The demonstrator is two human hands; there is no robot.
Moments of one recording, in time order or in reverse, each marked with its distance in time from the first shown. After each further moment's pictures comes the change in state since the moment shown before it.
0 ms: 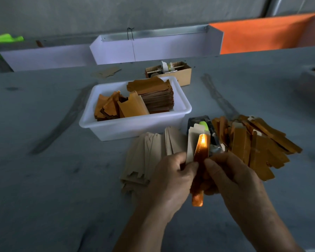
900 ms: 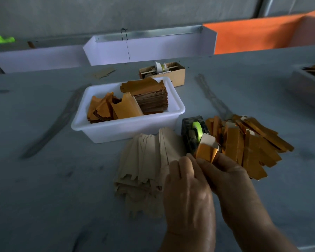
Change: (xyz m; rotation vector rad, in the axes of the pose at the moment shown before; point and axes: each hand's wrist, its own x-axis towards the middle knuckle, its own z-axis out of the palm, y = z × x) left_hand -0.011 -0.005 0.054 1.023 0.349 0.285; right_hand 0.009 0.004 0.005 0.356 -0.004 0.314
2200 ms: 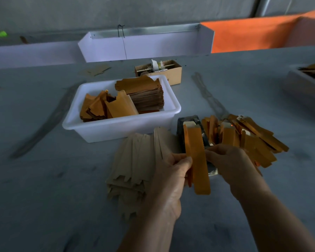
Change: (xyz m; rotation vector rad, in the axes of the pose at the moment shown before) left_hand 0.034 -0.022 0.014 -1.443 -0.360 -0.764; right_hand 0.050 -0.007 -0.027 -0.434 0.036 -0.006
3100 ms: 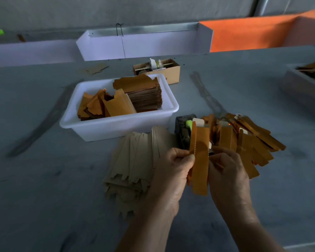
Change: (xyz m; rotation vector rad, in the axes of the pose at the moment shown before) left_hand -0.004 0.001 0.001 0.113 -0.063 0.182; right_hand -0.030 0.019 0.022 -0.179 0.359 -0.235
